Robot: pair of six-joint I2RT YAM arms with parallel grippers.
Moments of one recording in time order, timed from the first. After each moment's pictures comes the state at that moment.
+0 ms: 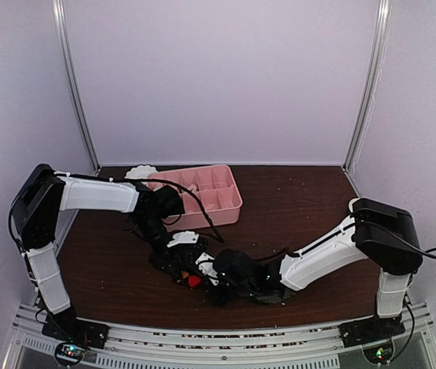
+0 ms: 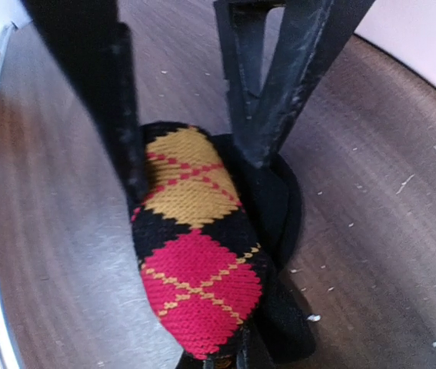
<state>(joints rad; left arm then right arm) -0.71 1.87 1.23 -0.89 0.60 0.89 1.24 1.96 0.97 0.31 0.13 0.21</state>
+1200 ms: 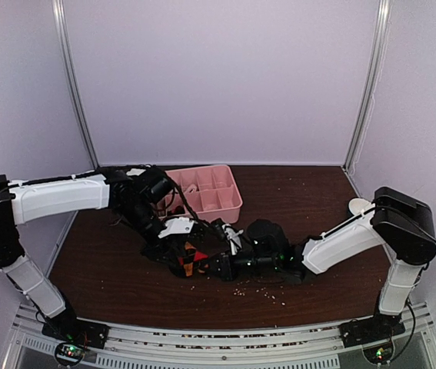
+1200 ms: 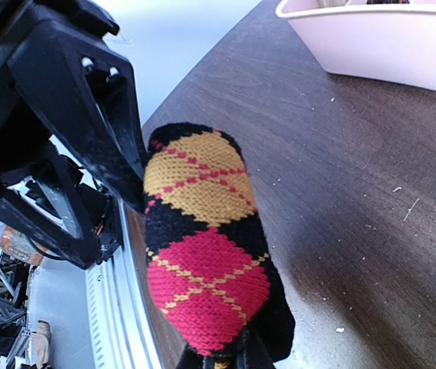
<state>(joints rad) -0.78 1.60 1.22 -0.90 0.54 0.87 1.06 1.83 0.81 0.65 -0.31 0.64</state>
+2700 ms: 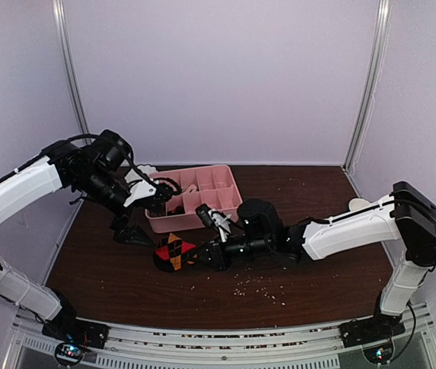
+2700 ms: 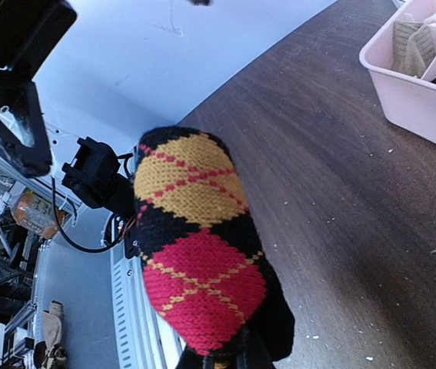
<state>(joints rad) -0.64 1.36 1.34 -1.07 0.56 0.86 1.07 1.76 0.99 0.39 -0.39 0.51</state>
